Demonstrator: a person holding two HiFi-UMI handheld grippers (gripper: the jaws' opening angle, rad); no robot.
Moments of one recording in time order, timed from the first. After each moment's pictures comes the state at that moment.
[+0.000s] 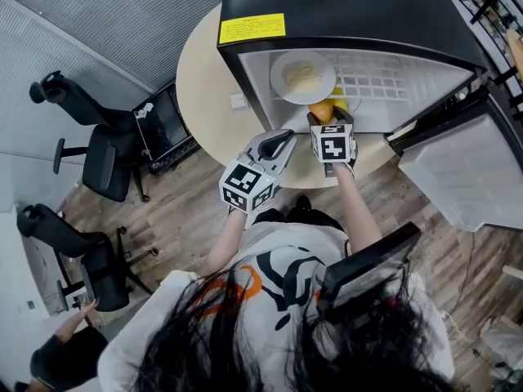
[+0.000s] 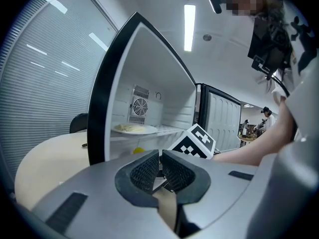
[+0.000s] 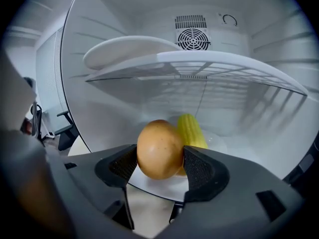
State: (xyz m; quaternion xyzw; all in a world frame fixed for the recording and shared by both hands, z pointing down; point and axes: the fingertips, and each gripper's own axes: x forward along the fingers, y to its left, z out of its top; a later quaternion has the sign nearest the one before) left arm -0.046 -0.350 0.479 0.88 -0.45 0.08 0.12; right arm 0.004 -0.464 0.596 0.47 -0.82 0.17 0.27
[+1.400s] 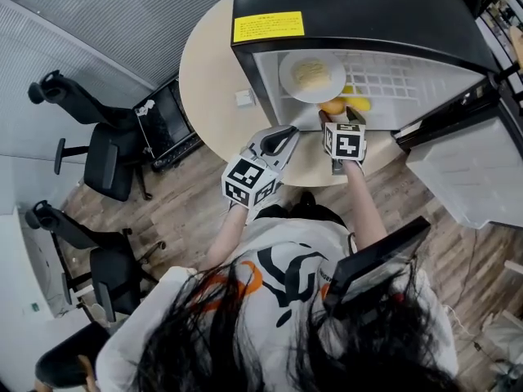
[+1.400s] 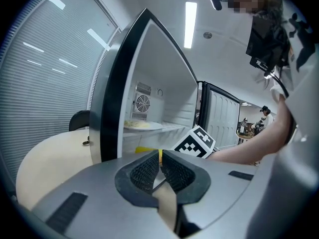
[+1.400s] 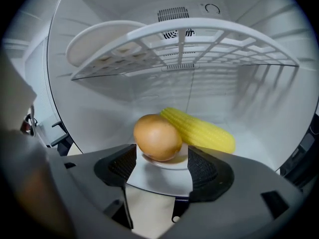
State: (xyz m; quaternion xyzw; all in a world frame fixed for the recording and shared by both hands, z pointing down) left arm -0.064 -0.355 0.487 0.89 -0.43 0.09 0.12; right arm 0.019 -0.471 0.618 0.49 -0.80 0.22 0.25
